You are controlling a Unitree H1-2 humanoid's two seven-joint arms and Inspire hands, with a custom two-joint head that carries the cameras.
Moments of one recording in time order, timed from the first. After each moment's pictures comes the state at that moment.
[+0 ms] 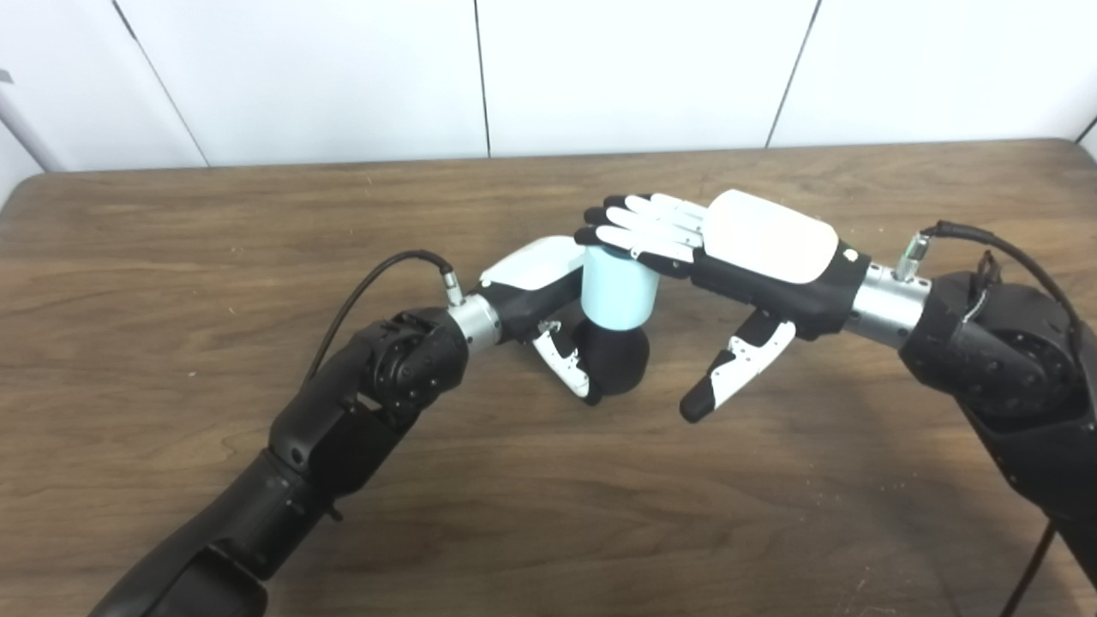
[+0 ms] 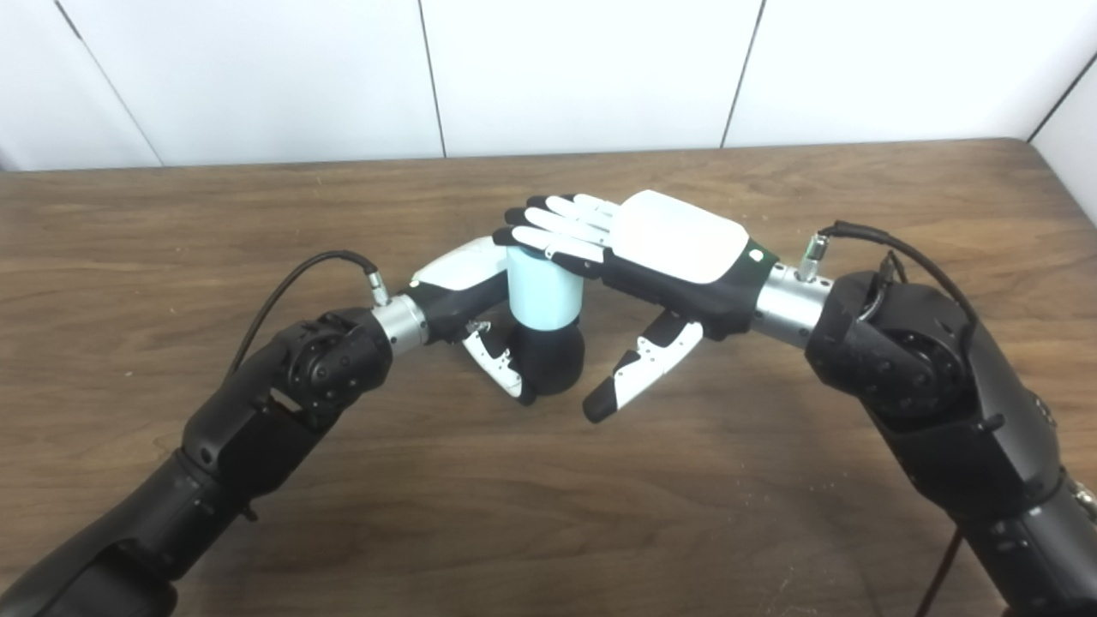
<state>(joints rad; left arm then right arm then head) -0.58 0.27 -0.62 0.15 0.51 0.00 -0.40 -0.39 -0.59 0.26 -0.44 -0.41 -0.13 0.62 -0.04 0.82</state>
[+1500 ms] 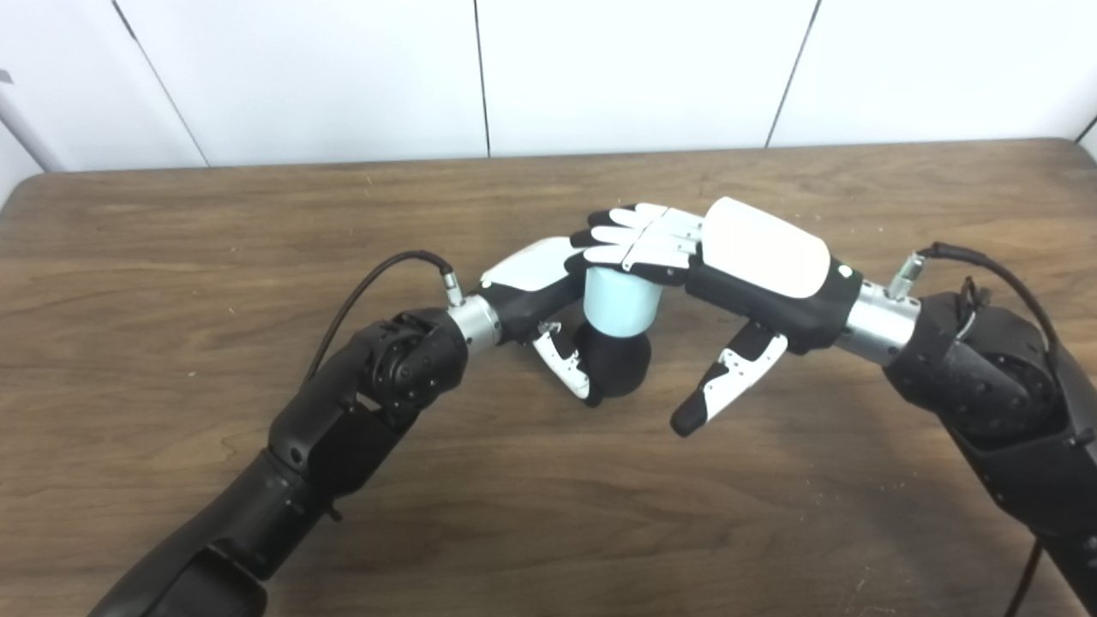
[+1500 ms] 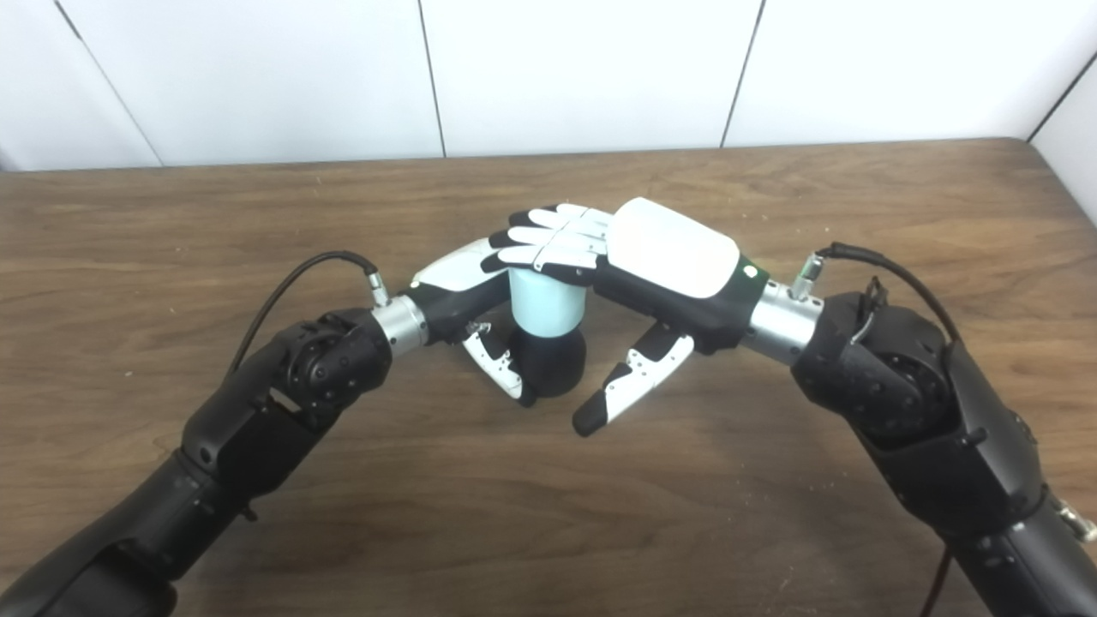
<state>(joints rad) -0.58 0.27 -0.62 0.15 0.50 -0.01 -0.40 -0.37 -0.57 0.28 -0.39 -0.39 -0.18 0.53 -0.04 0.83</state>
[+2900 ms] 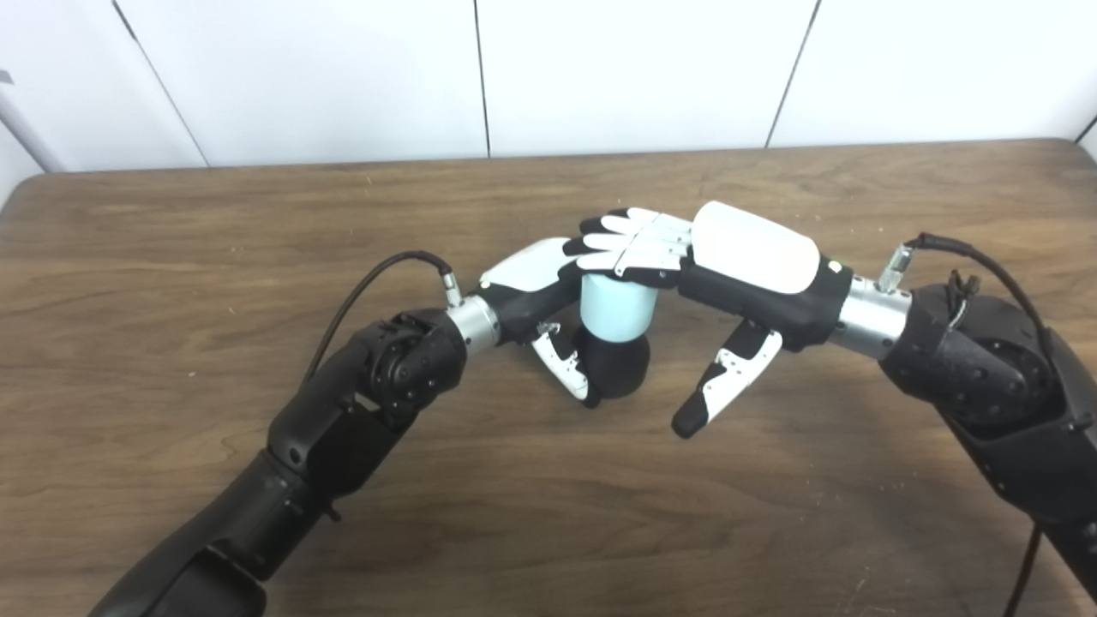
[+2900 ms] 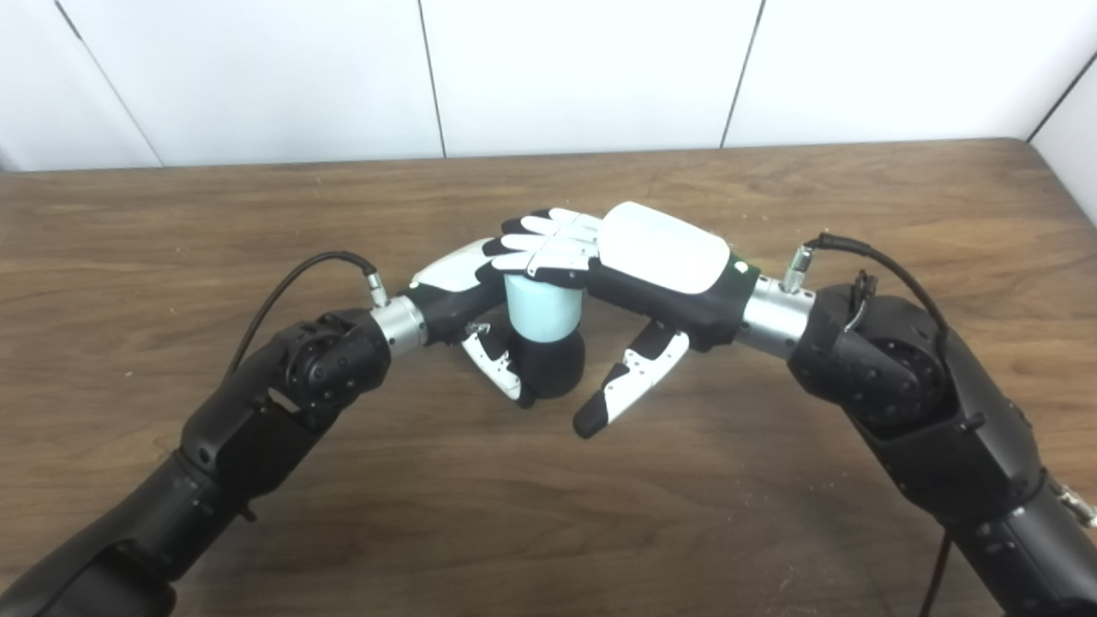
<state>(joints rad) -0.58 0.27 -0.61 0.15 0.50 -0.02 -0.41 -0.39 -0.59 0.32 -0.37 -0.32 -0.21 0.54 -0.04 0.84</state>
